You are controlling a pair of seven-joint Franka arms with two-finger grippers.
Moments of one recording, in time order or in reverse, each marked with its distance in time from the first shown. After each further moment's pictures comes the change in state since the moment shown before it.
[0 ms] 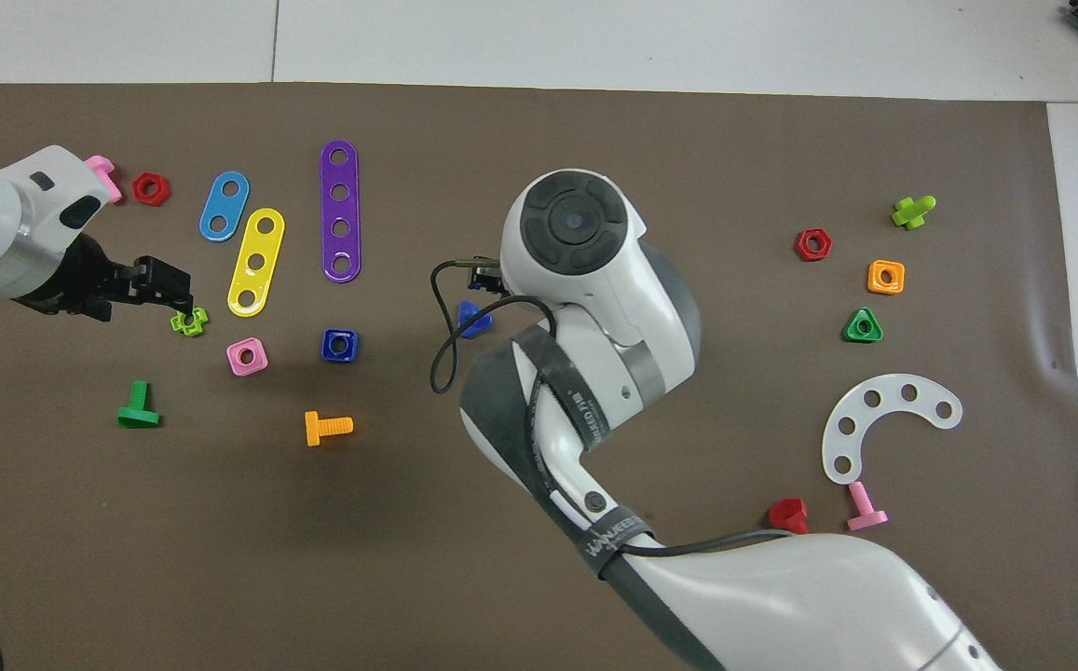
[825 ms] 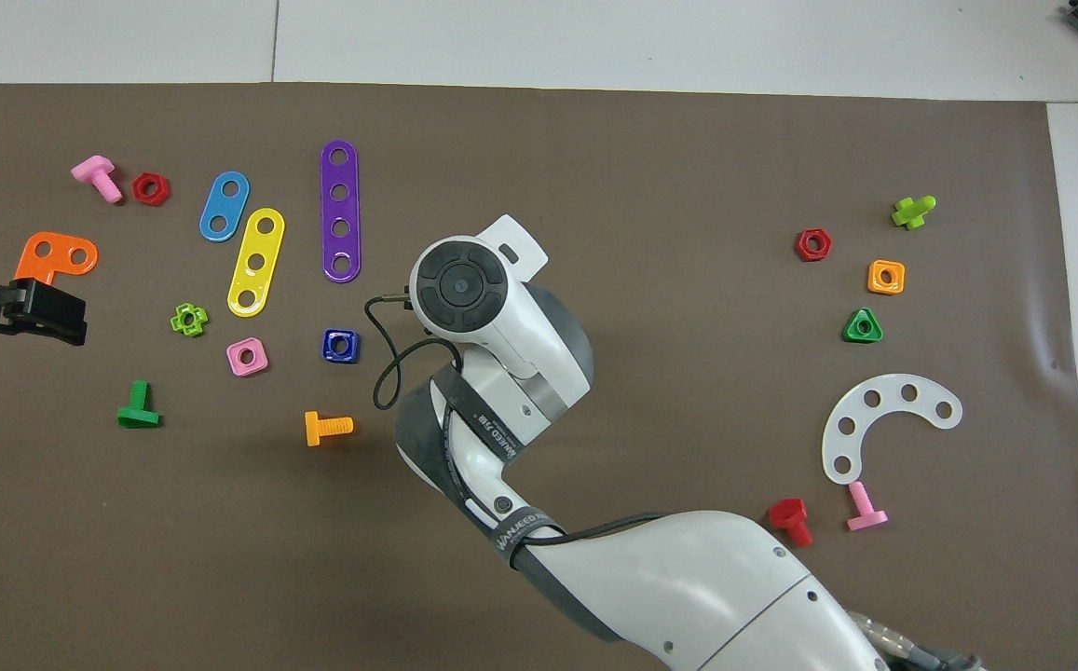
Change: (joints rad) left arm -0.007 -0.141 -0.030 0.160 0.146 -0.303 -0.001; right arm 0.073 0.158 0.000 0.064 -0.038 0.157 0.005
